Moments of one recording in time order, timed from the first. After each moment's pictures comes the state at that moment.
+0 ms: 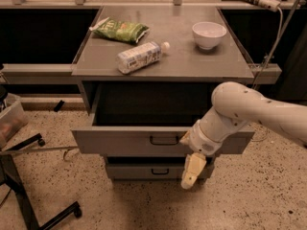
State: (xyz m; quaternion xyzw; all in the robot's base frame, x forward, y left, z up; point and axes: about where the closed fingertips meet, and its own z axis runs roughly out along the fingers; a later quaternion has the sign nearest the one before) arm 0.475 -0.098 0.649 -0.64 0.73 0.19 0.13
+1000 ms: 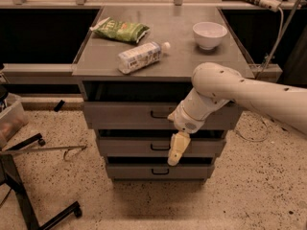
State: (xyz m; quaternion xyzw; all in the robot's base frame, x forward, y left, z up) arm 0.542 -0.065 0.665 -0.66 0.72 0.16 0.14
